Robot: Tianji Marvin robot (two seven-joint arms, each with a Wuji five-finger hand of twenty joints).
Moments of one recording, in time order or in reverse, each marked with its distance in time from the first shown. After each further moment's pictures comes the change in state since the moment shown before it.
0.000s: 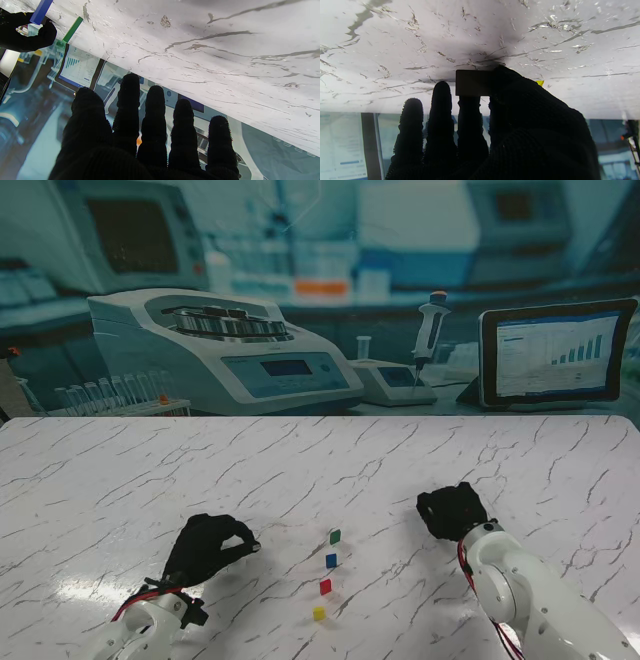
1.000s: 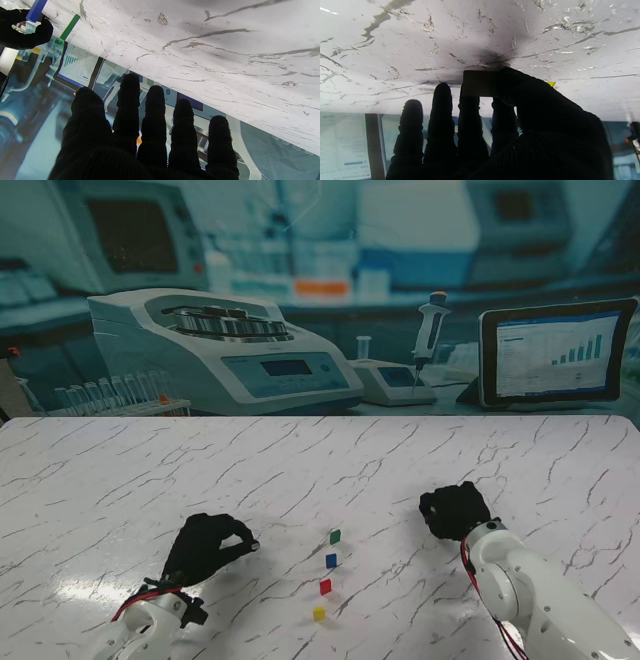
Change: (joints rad) left arm -0.005 -0.001 0.003 0.012 -0.001 -0.002 0.017; right arm 0.002 0.003 0.009 0.004 -0.001 0.001 0.013; left_hand 0.000 0.000 0.000 0.000 0.000 0.000 0.009 0.000 0.000 0.000 0.006 0.000 0.000 0.000 0.007 0.000 0.003 0.000 0.001 0.000; right_hand -0.097 -0.019 0.065 0.131 0.013 -0.062 0.001 0.057 -0.070 0.000 0.012 -0.012 -0.023 -0.010 -0.019 -0.006 -0.009 0.000 -0.045 0.039
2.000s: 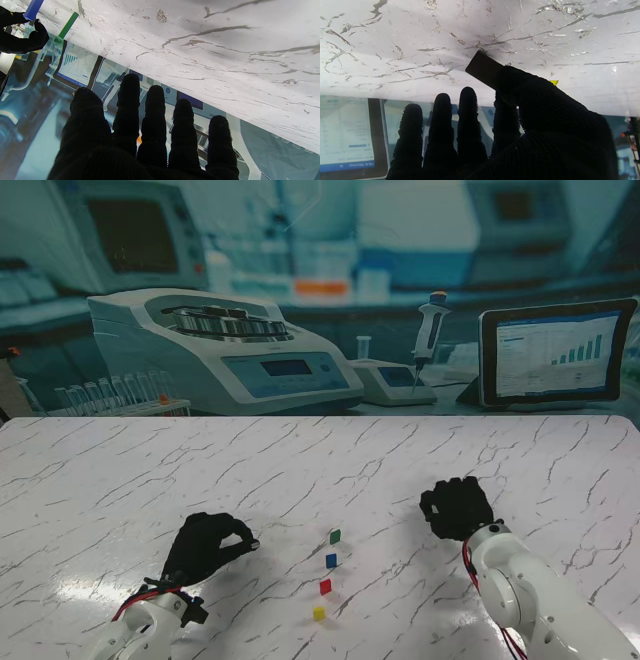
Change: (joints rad) left arm -0.004 -0.001 0.002 0.006 0.002 -0.001 0.013; right arm -0.054 -0.002 0.041 -0.069 -0.052 0.011 -0.026; left_hand -0.010 0.000 0.000 0.000 0.000 0.000 0.000 0.000 0.000 0.000 0.006 0.000 0.000 0.000 0.000 0.003 0.000 0.000 0.002 0.001; right_hand -0.022 -0.030 0.030 0.014 0.013 -0.040 -0.007 -0.025 -0.151 0.021 0.021 -0.024 -0.163 -0.004 0.049 -0.026 -0.078 0.000 0.056 -0.006
